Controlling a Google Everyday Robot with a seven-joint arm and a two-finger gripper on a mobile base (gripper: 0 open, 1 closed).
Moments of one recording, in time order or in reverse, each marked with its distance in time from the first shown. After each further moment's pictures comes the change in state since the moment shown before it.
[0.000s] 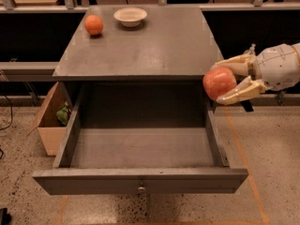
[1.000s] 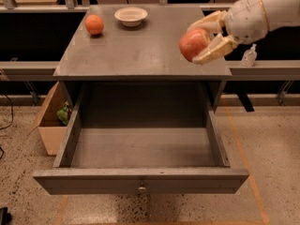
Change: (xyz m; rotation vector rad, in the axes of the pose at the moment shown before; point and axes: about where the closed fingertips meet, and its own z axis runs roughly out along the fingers) arm -0.055 -0.095 0.032 0.013 0.140 -0.142
